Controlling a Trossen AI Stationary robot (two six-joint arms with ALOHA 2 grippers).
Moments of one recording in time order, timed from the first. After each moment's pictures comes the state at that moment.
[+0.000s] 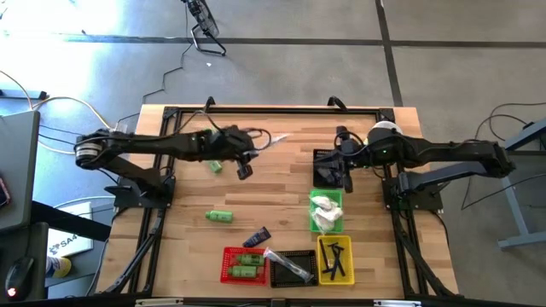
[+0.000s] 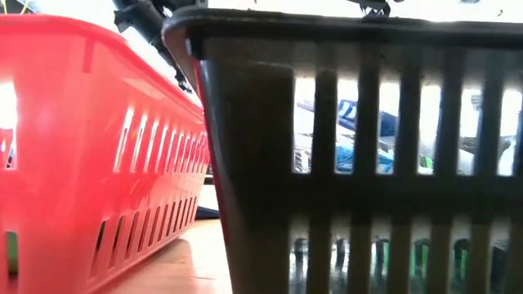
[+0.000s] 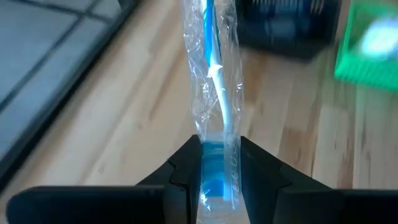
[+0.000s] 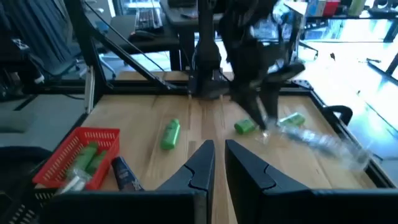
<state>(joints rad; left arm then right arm) 0.21 1.31 0.91 -0.23 -0.17 -0.05 -0.04 0.95 0.86 -0.15 -0.07 0.00</state>
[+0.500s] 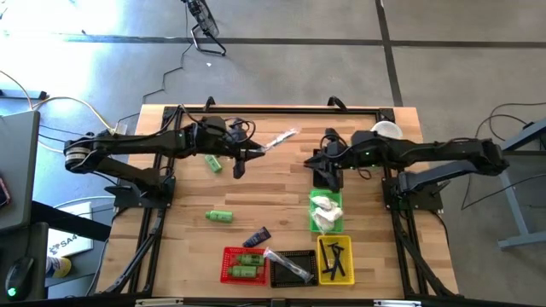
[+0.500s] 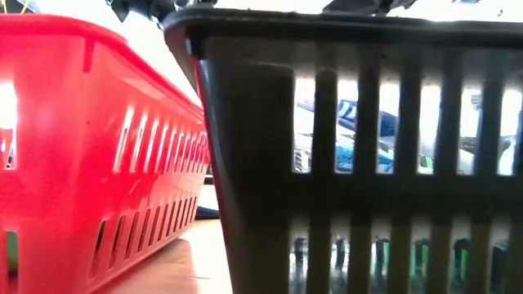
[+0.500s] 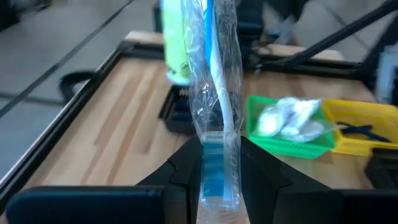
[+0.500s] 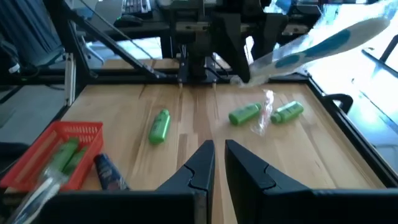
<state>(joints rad) 0.23 1.19 0.91 -0.03 0.12 0.00 -0.05 1.08 0.86 -0.07 -0.04 -0.01</state>
